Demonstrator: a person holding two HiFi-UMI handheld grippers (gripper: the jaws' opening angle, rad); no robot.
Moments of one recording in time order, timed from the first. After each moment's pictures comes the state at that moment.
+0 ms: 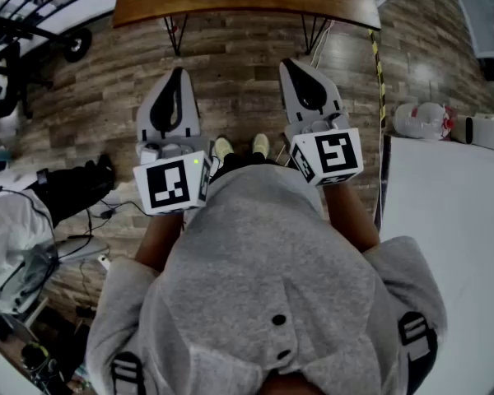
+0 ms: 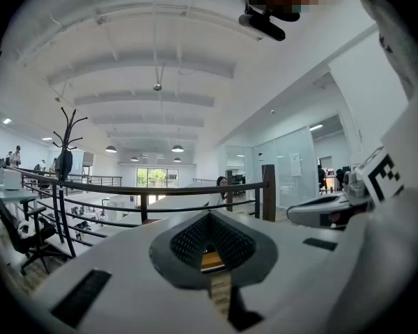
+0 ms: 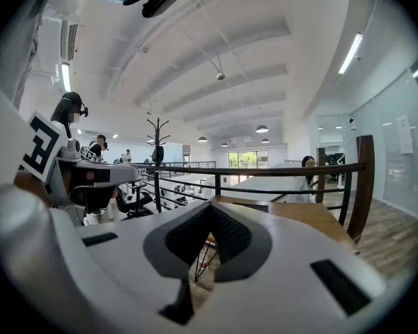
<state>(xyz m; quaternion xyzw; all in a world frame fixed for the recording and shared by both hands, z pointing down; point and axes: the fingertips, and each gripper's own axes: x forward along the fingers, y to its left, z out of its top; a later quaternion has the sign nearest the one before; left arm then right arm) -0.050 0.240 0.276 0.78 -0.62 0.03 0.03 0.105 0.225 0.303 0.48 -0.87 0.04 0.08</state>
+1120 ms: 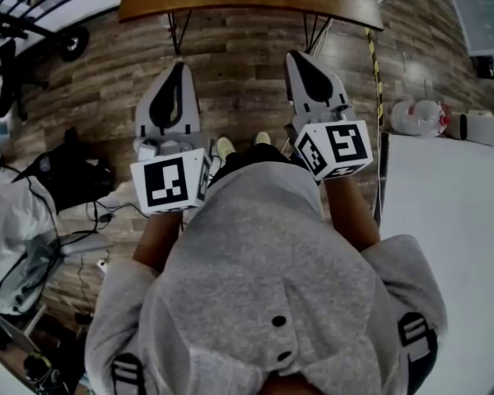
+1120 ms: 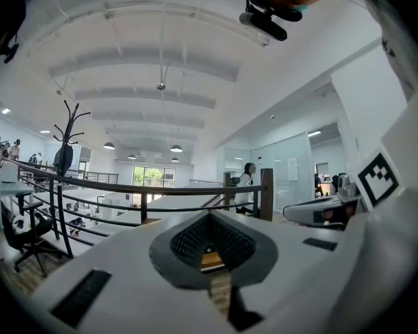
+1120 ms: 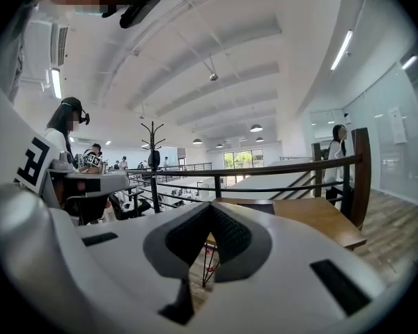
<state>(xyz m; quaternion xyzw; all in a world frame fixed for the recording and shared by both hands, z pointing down) -0.110 0.251 0.276 0.80 -0.60 0.01 0.05 0.052 0.228 0.299 0.50 -0.86 0.07 0.06</state>
